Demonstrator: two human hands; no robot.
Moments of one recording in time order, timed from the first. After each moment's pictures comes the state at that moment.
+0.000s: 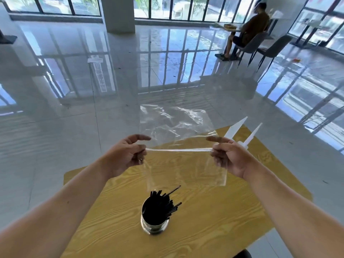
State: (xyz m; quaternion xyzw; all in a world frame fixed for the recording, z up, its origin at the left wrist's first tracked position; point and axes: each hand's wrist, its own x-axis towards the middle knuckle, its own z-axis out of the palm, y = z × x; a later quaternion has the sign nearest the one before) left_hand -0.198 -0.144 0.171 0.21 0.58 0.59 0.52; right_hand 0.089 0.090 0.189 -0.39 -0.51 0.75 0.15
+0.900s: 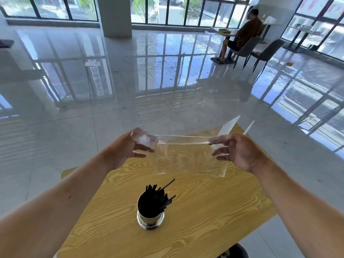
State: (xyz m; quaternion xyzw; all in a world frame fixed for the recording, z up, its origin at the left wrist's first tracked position) left_hand -0.160 -0.144 0.215 0.28 0.62 0.55 0.49; right_hand 0.134 0.106 0.206 -0.34 -0.58 0.72 0.13
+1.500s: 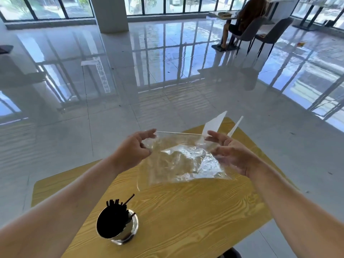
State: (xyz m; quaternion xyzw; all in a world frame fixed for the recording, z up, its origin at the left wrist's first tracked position) left_hand -0.077 -0.002 0.180 0.42 0.73 0.44 0.31; right_hand 0.200 0.218 0.166 -0.34 -0.59 0.72 0.12
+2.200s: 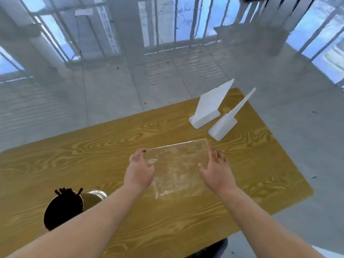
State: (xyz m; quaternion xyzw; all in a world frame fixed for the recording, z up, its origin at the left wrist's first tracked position) left_hand 0.028 0.056 -0.027 0.21 0.89 0.27 0.31; right_hand 0.233 0.229 -0.025 -0.44 -0.85 0.28 -0.02
